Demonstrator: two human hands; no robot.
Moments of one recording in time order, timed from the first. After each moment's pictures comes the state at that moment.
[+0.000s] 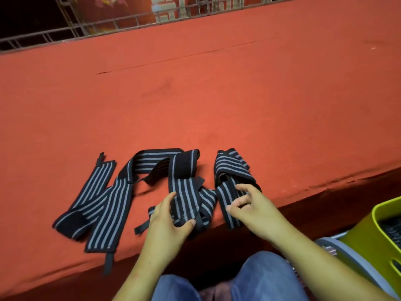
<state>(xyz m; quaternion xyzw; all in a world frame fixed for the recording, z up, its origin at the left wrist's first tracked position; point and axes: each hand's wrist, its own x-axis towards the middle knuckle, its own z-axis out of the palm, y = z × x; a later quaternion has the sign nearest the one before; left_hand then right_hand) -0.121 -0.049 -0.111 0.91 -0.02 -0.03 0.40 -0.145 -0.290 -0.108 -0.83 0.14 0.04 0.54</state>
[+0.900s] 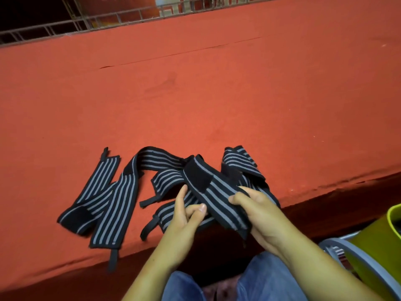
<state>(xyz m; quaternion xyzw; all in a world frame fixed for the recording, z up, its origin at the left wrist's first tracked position) -0.130 -0.060 -0.097 0.76 -0.06 -0.17 0.62 -0.151 -0.254 -0.079 -0.60 0.13 0.09 0.79</state>
